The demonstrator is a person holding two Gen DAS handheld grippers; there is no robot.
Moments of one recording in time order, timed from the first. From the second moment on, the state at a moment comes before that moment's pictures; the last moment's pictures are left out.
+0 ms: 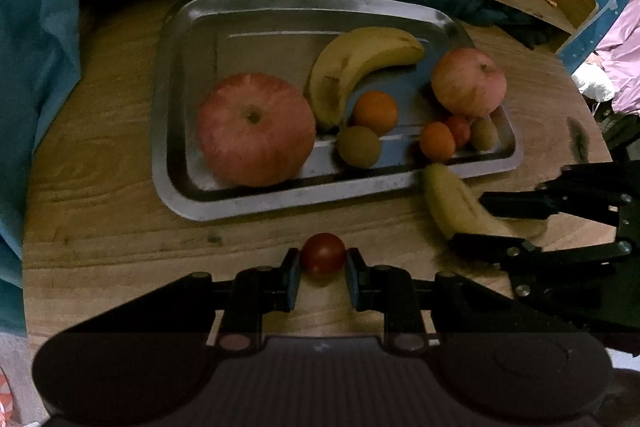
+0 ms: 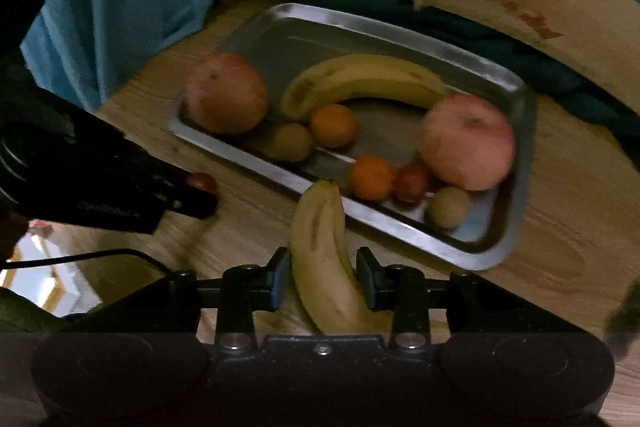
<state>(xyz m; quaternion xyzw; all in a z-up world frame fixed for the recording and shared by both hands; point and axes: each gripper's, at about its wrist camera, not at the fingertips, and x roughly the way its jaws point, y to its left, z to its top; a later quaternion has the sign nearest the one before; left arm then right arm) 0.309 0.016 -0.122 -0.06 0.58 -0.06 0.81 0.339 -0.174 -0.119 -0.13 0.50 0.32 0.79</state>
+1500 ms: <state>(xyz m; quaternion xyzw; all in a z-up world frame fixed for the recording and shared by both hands) 0.307 0.018 -0.119 -0.07 0.57 -0.08 0.81 0.330 -0.168 -0.121 -0.13 0.49 0.36 0.78</state>
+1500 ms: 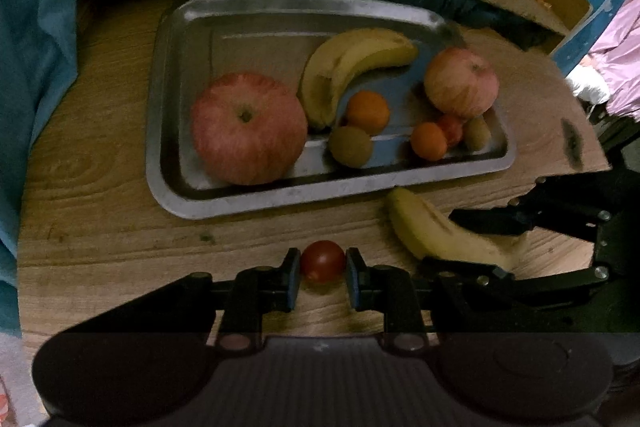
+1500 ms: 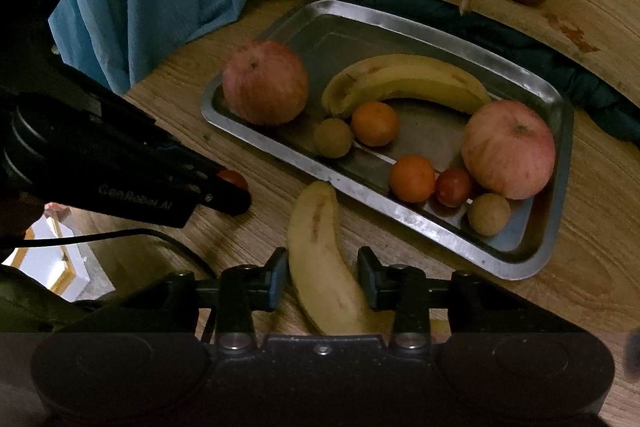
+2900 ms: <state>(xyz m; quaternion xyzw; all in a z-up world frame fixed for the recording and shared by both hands) 0.356 0.047 -0.058 -0.10 0.47 -0.05 0.87 0.379 -0.181 -0.053 -0.04 0.42 0.37 0.83</state>
